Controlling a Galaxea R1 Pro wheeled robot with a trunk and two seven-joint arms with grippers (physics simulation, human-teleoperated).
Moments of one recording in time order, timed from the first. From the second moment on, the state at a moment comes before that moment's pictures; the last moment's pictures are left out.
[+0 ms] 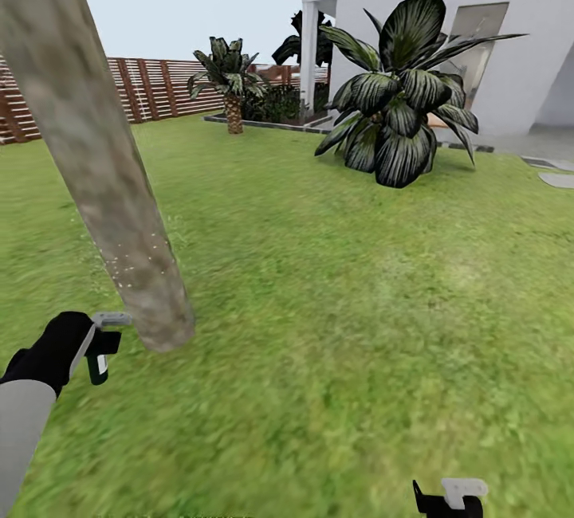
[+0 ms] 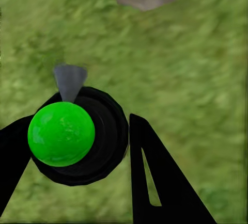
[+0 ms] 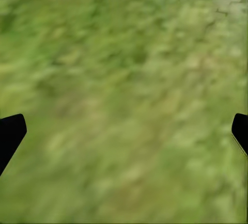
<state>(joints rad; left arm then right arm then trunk) -0.86 0.34 0.12 -0.67 -0.16 0.85 -0.15 -0.38 -0.11 -0.60 -0.16 0.55 -0.49 0.03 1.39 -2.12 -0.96</state>
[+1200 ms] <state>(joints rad) -0.86 0.31 0.12 -0.67 -0.16 0.85 -0.12 -0.38 -0.11 -0.60 -0.16 0.55 -0.49 0.03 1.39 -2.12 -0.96</state>
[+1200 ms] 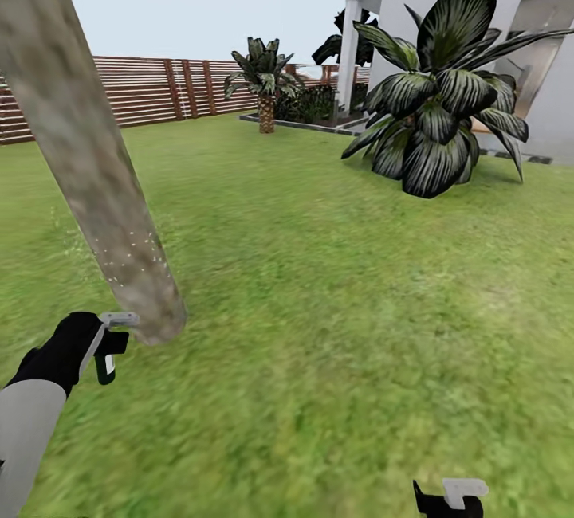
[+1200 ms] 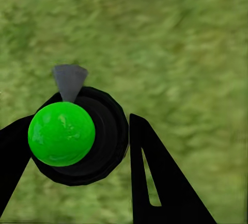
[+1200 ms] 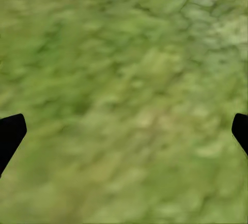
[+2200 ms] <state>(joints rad) -0.88 0.30 0.12 -0.69 -0.16 0.89 -0.12 -0.38 -0.11 -0.60 -0.16 0.55 -0.49 0.03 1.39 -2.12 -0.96</state>
